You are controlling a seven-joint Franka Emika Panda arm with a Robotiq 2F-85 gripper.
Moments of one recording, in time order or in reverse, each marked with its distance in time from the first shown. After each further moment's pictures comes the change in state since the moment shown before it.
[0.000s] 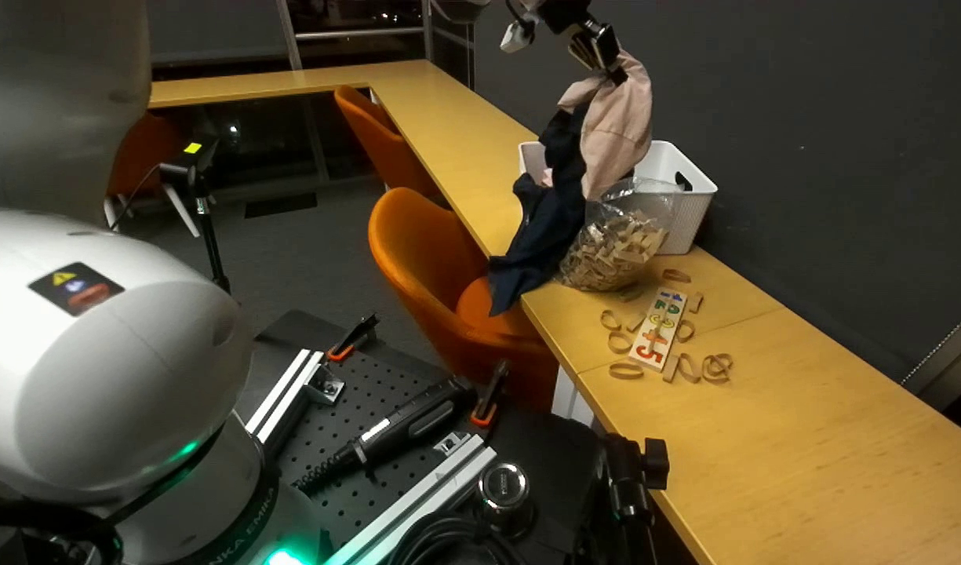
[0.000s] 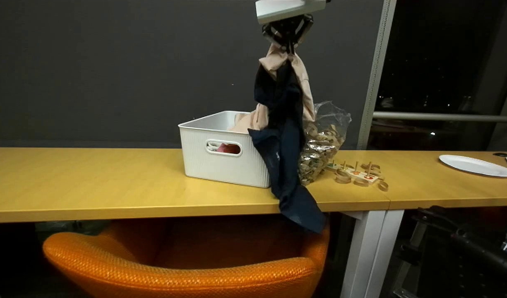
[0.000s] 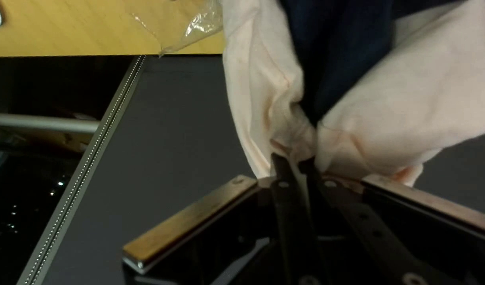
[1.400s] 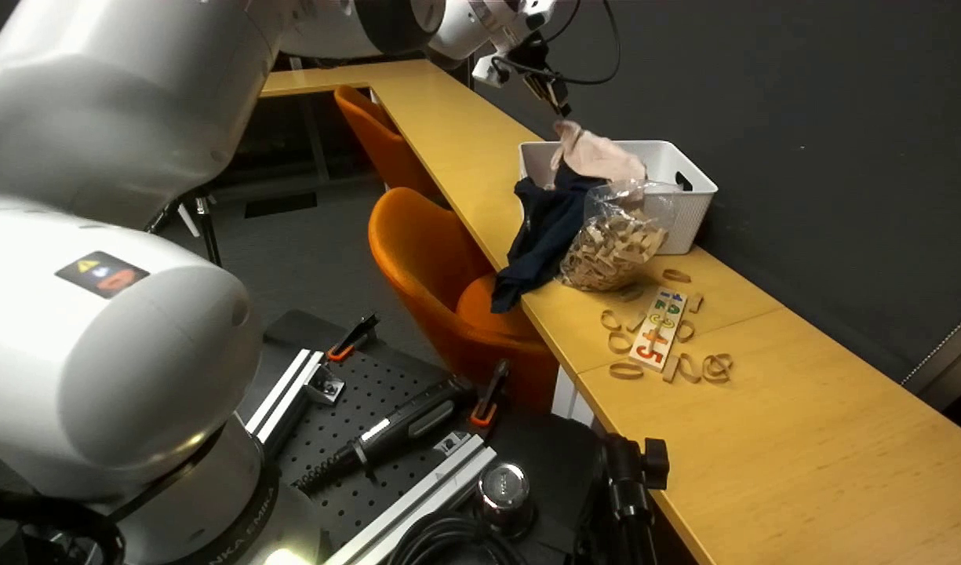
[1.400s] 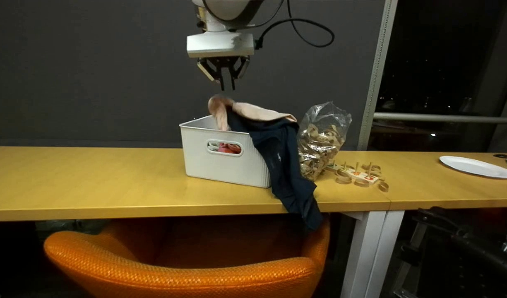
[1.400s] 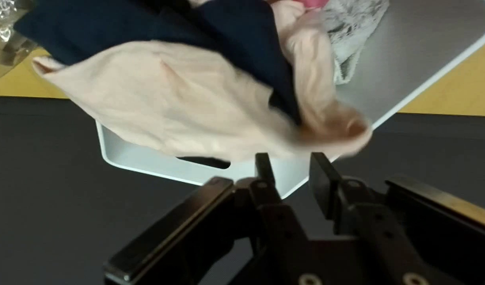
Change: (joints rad) arm 0.105 0.485 -0.019 0.568 0.242 0.048 -0.146
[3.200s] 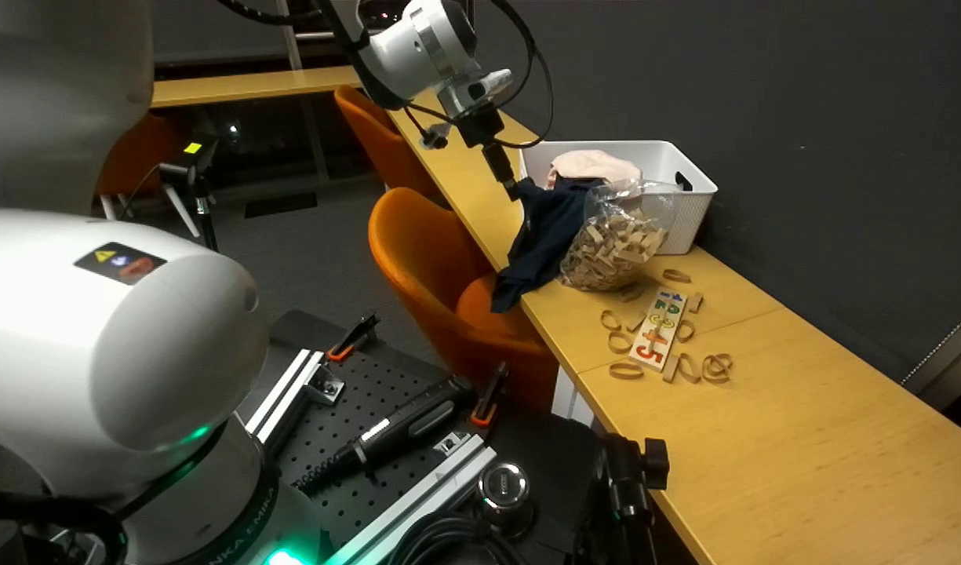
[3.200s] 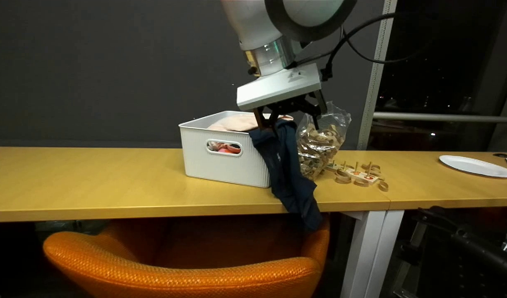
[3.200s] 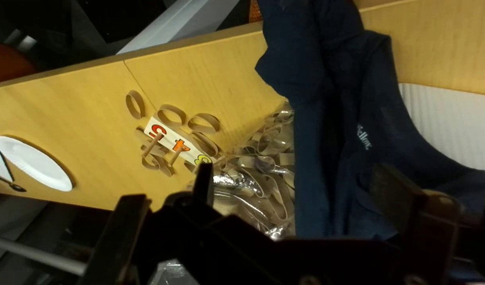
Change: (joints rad) arm 0.083 -0.418 -0.007 -0.838 -0.017 -0.098 0.404
